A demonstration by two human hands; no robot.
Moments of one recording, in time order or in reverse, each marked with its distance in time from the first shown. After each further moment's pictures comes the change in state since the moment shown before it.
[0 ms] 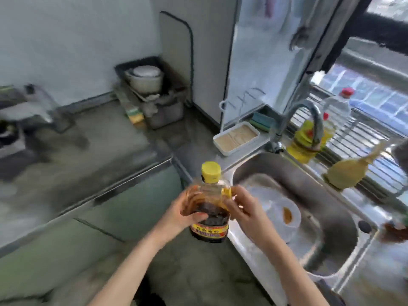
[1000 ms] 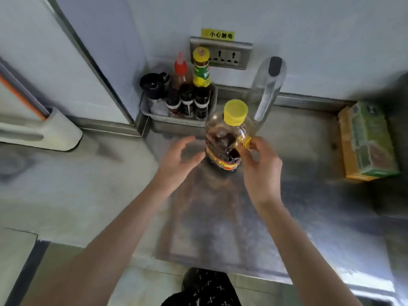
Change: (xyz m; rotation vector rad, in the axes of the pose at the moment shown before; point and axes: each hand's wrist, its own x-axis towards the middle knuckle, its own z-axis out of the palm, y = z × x) left_hand -0.005 -0.015 -0.567 0.241 1.017 -0.080; right_hand 0.351 -0.136 0.526 -0.050 -0.270 -0.145
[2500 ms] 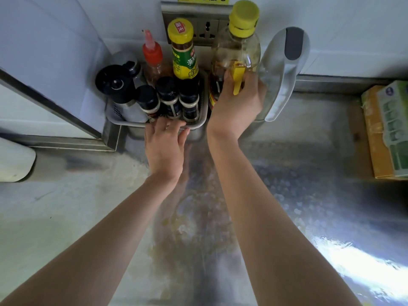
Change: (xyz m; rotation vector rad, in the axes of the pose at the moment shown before) left_hand 0.109 -0.033 0.023 0.704 0.347 0.218; right_hand 0.144 -0.004 0.117 0.099 0.622 0.142
